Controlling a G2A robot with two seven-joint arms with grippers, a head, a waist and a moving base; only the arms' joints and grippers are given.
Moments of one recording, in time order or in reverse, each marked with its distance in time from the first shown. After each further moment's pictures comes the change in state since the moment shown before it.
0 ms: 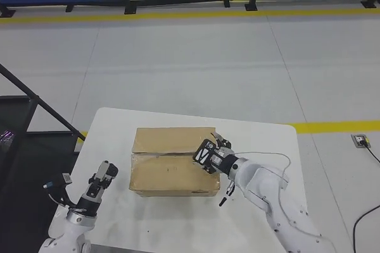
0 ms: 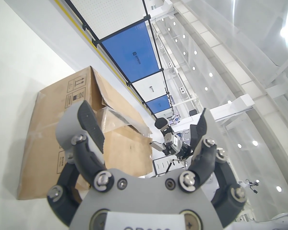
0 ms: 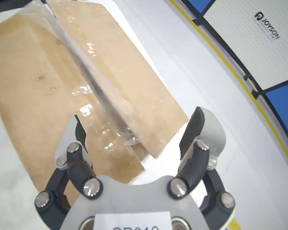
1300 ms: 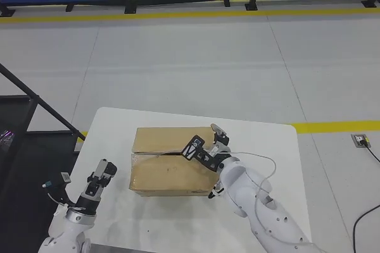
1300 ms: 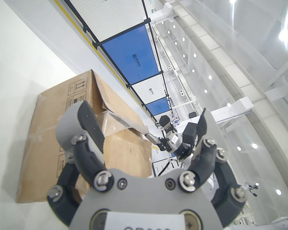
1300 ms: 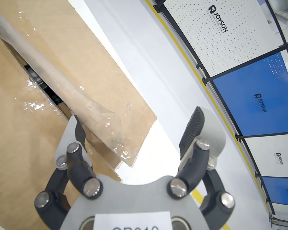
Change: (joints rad) left arm -0.010 0.000 -0.002 0.010 -0.019 0.004 0.002; right arm 0.038 -0.054 -0.124 0.010 -0.309 0.281 0.093
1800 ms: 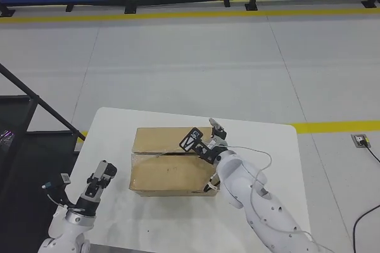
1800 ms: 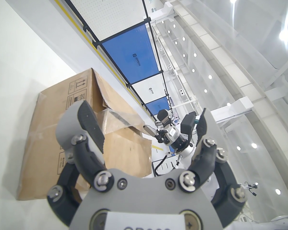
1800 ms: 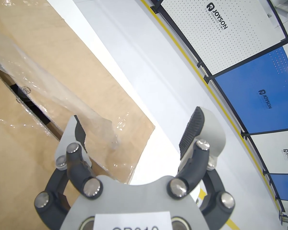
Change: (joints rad) left arm 0.009 0.001 -0.003 -0.005 0.000 -0.001 -0.005; right arm 0.071 -0.035 -0.008 0.102 0.054 0.031 -0.036
